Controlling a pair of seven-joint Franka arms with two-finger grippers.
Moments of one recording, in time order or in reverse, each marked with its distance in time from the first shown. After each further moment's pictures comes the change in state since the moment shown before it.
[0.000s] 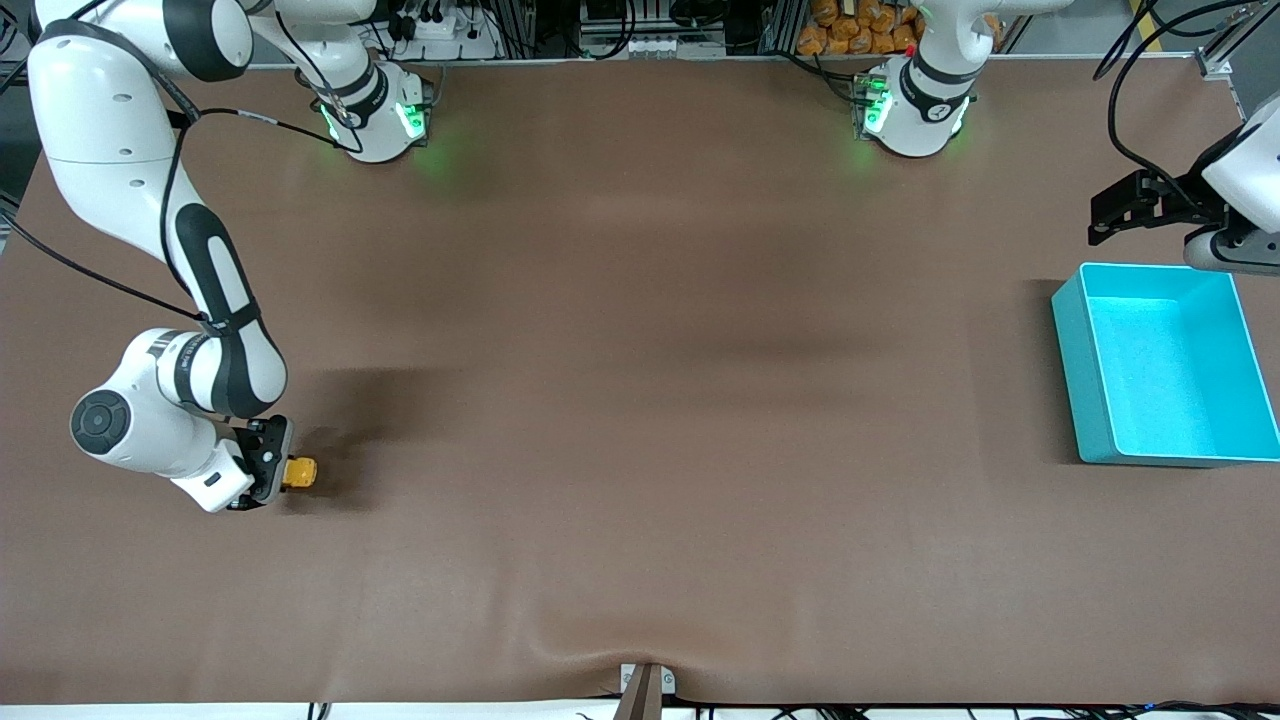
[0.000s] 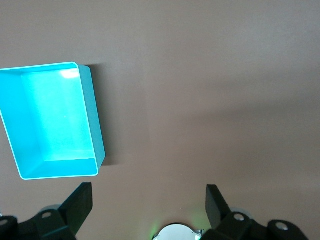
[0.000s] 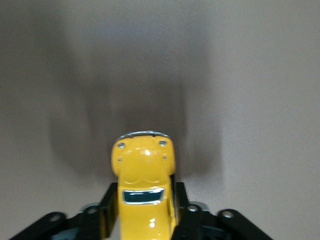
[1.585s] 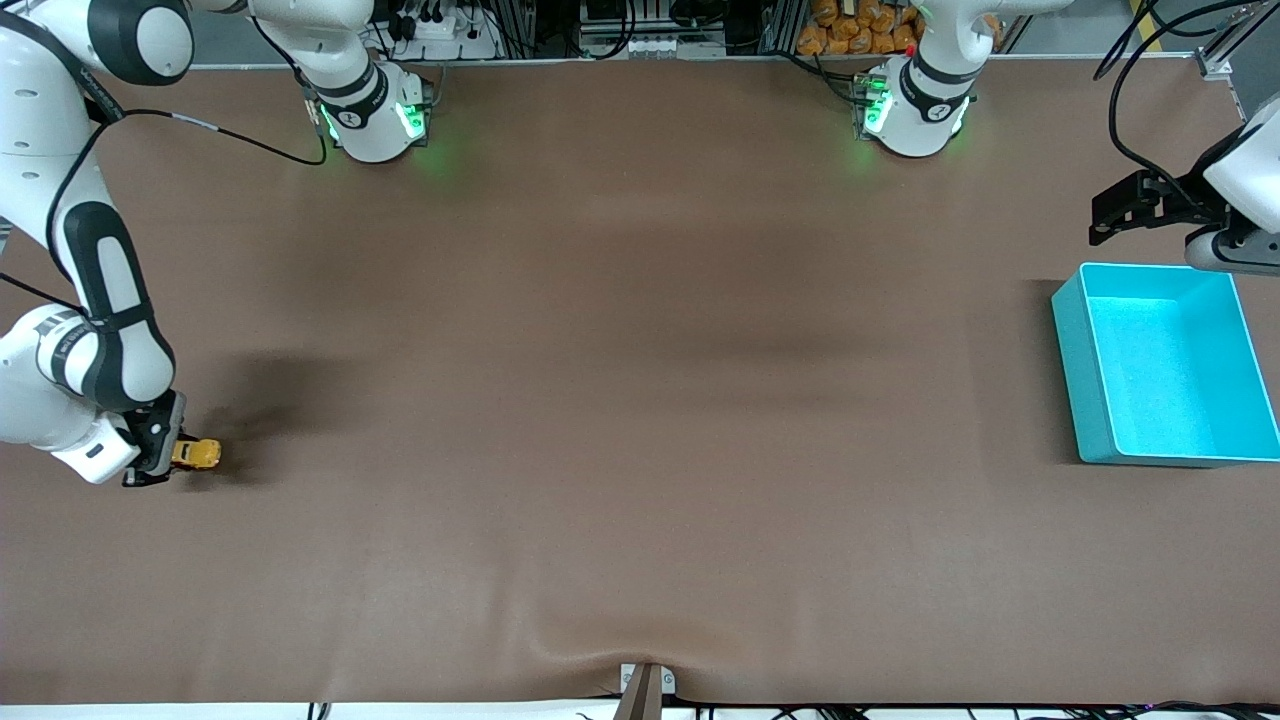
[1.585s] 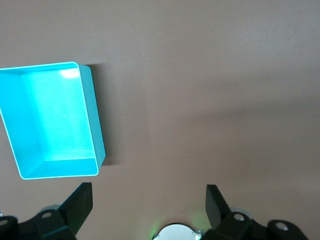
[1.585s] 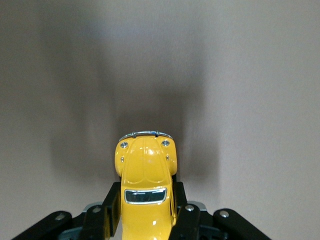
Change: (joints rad) left arm 0.001 0.000 0.001 0.000 0.000 0.000 0.000; right arm -0.253 0.005 -0.007 0.005 0.005 0.007 -0.317
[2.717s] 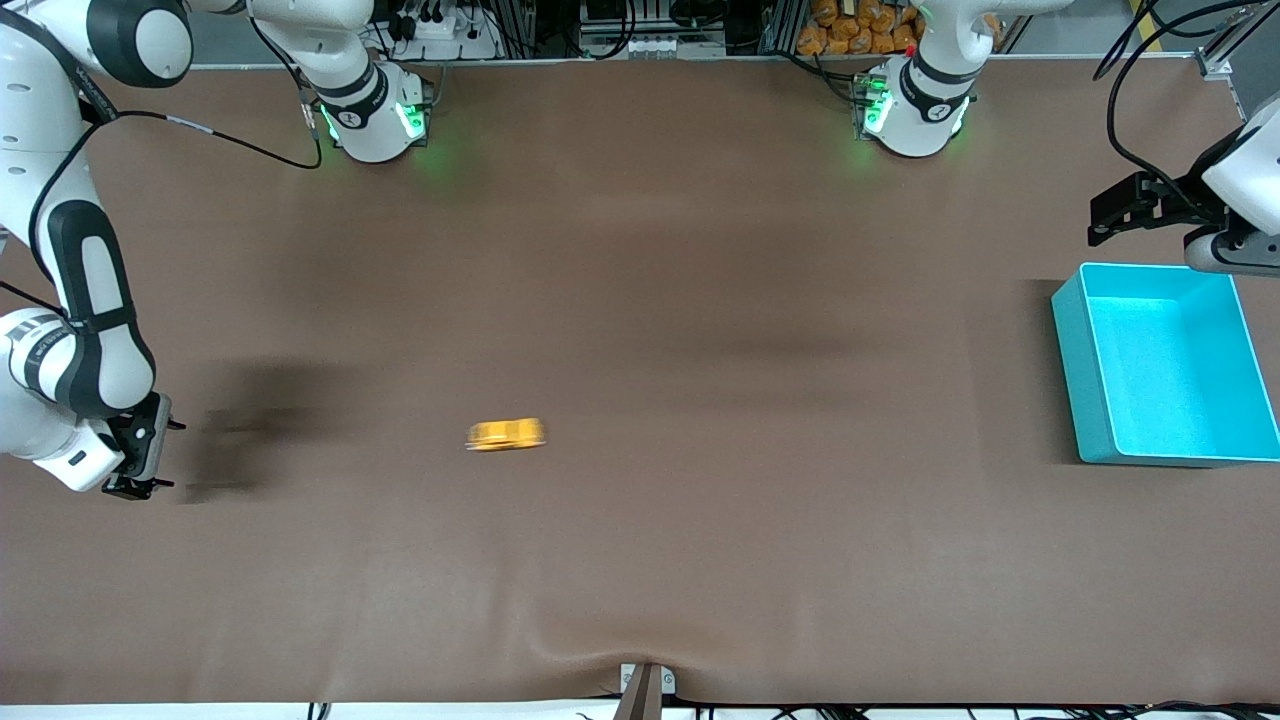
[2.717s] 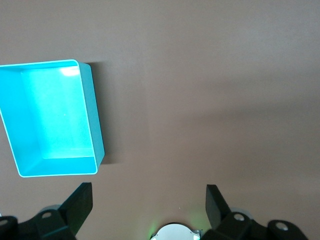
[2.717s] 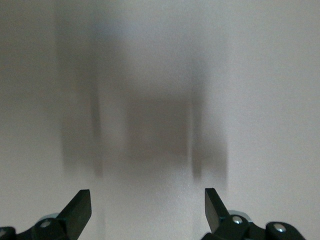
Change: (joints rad) left arm -0.001 0.000 0.000 -0.006 0.000 0.000 -0.015; right arm 0.003 0.007 0.008 0.080 0.000 -0.116 -0.010
